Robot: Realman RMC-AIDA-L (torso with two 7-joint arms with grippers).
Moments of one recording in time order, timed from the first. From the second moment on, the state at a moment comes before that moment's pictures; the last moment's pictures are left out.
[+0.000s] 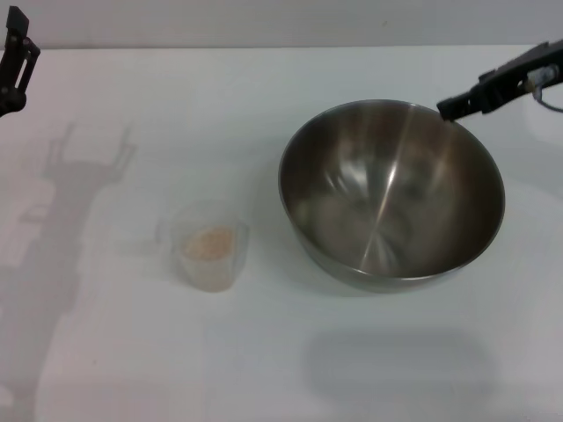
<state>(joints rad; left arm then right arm) -0.36 -2.07 -0.85 -0.29 2.29 1.51 -0.04 0.57 2.05 -1.23 -1.48 0.52 1.44 -0.53</state>
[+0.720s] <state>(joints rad) -0.36 -2.07 -0.85 -0.29 2.29 1.52 -0.04 0.63 2.07 -1.22 -1.20 0.47 1.36 -0.65</state>
